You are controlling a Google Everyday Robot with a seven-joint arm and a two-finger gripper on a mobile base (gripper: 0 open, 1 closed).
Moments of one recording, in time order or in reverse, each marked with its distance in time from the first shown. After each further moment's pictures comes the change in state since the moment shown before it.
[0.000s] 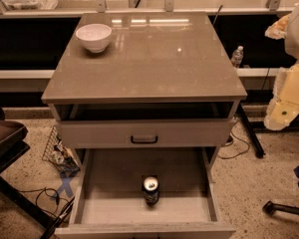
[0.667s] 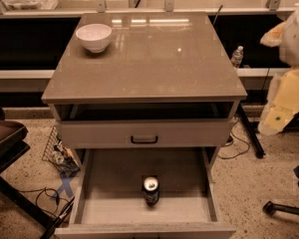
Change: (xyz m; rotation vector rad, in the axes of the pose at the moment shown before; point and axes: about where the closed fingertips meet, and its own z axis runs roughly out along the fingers) arm 0.000 0.005 0.011 -0.020 -0.019 0.014
